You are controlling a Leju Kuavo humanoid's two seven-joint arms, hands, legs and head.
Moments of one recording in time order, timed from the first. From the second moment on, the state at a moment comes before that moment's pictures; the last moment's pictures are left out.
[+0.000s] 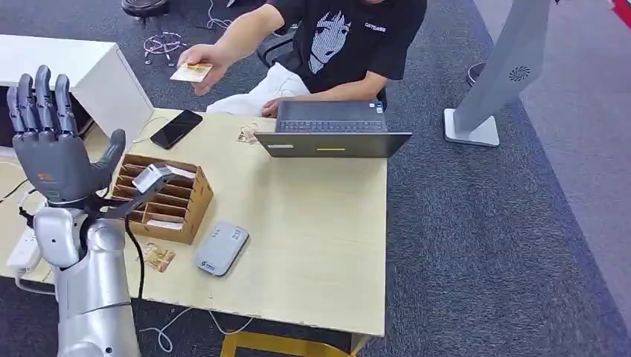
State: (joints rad) left arm -0.48 -0.12 0.42 -1.47 -1.30 0.70 -0.64; right arm -0.12 0.26 -0.89 -0.21 1.15 -0.41 0.08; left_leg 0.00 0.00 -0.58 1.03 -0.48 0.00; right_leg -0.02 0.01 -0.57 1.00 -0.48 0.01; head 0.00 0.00
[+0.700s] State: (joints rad) left arm -0.52 -0.09 0.55 -1.29 -1.44 0.70 -0.38; right arm -0.12 0.25 -0.87 -0.21 1.11 -0.42 0.09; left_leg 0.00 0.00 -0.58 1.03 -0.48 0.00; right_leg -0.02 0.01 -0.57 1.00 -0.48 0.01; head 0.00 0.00
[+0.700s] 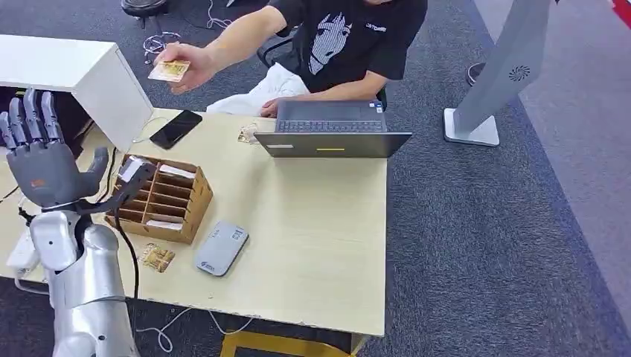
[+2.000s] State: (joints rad) left arm -0.69 0.10 0.01 -0.93 -1.33 0.64 0.15; right arm -0.12 0.25 -0.87 -0.21 1.09 -0.41 0.08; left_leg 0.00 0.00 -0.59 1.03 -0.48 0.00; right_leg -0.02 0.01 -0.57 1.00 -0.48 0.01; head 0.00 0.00
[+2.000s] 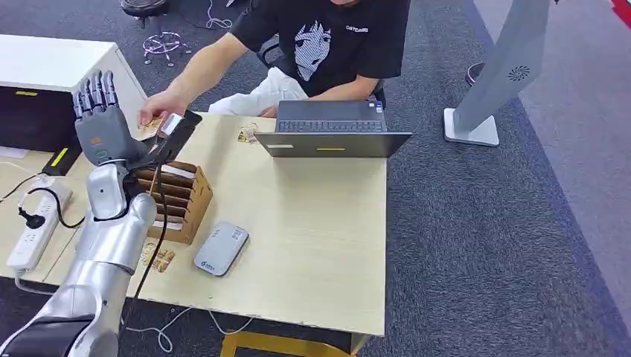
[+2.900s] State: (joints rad) left arm -0.64 0.12 -0.01 -0.99 -1.29 0.67 0.13; right arm -0.12 0.25 -0.87 -0.21 1.09 -0.41 0.08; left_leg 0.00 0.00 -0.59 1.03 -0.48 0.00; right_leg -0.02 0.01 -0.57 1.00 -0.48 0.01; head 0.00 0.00
